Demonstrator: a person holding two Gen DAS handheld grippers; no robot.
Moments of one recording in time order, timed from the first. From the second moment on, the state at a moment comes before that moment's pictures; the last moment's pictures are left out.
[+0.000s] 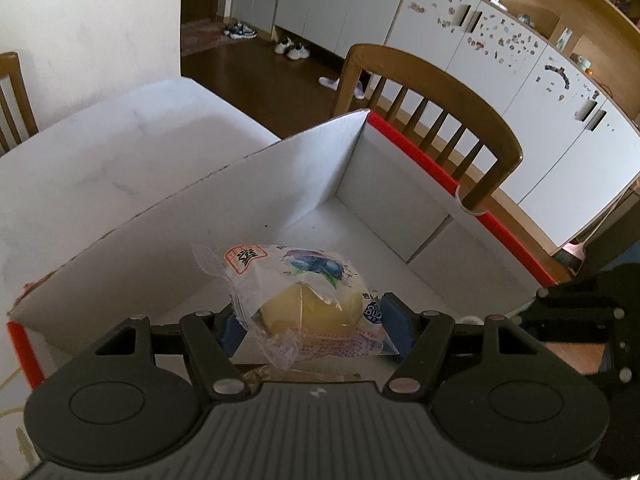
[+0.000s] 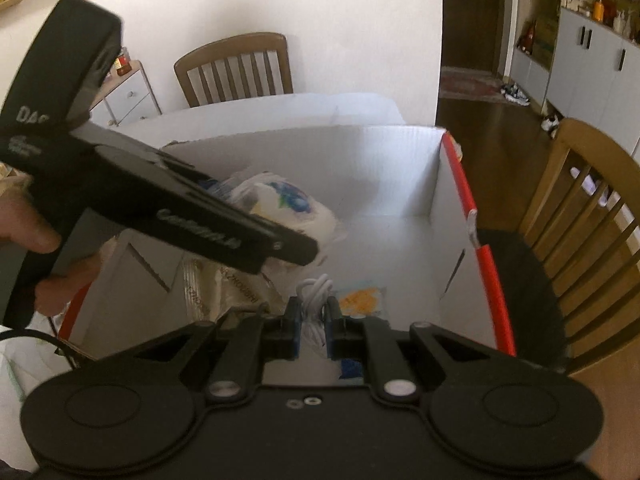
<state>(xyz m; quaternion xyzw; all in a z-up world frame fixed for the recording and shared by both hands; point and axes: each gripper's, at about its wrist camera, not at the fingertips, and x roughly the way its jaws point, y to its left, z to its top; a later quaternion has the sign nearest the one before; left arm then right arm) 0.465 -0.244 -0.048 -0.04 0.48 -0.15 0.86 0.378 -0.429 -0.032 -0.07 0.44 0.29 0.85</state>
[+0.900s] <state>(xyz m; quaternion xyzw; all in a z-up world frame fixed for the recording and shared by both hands) 0.497 -0.239 -0.088 -0.07 0.54 -0.13 0.83 0.404 -0.427 -0.068 -0.04 0.51 0.28 0.81</state>
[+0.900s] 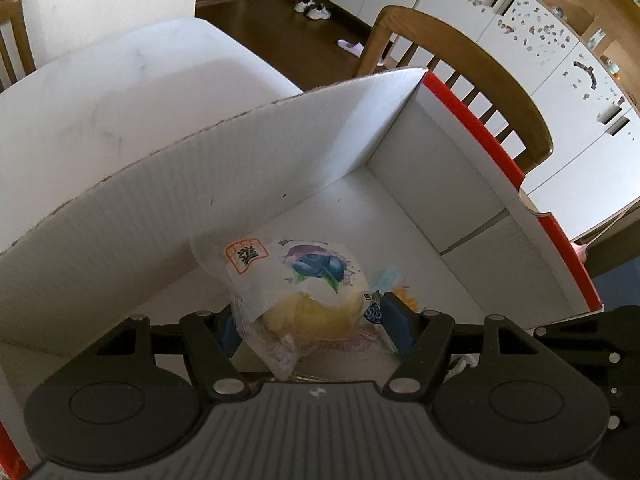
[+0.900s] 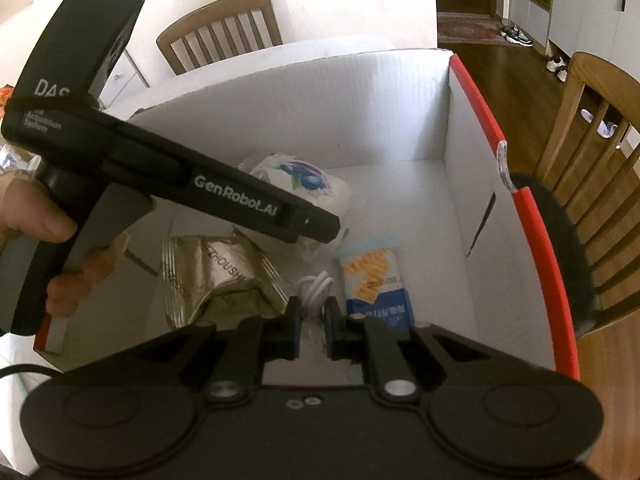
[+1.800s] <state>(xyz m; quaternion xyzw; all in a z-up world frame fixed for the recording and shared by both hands) 0.485 -0.223 -0.075 -0.11 0.55 -0.10 0.82 0.398 -0.422 -0.059 -0.05 0.50 0.28 0.82</state>
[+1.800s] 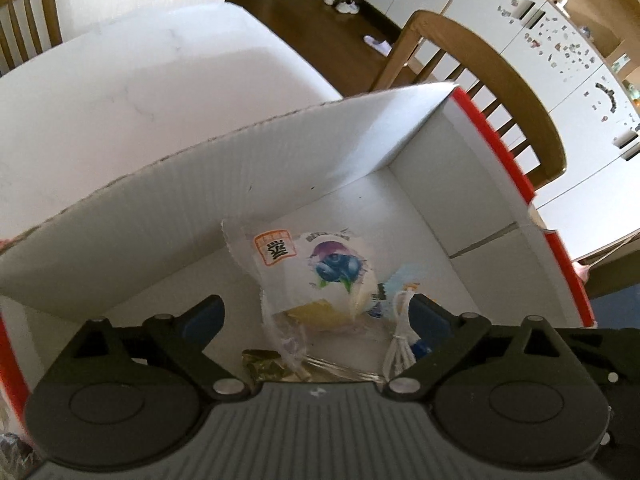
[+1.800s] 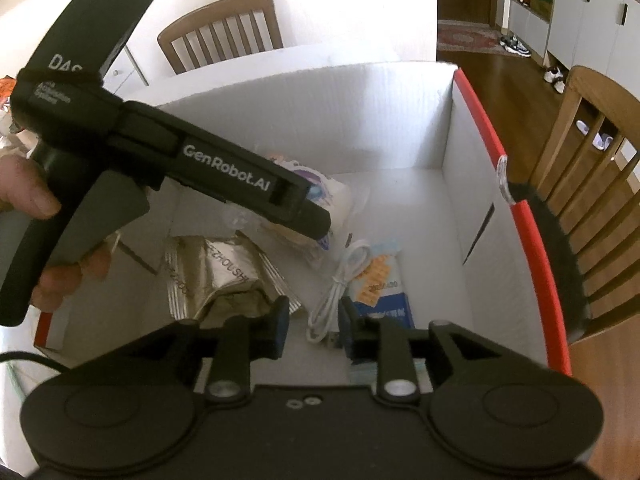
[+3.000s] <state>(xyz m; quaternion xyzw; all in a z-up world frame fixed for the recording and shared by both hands) 0.365 -0.190 0.025 -0.09 0.42 -0.12 0.90 0.330 -0.398 -0.007 -0.05 0.43 0.27 0.86</state>
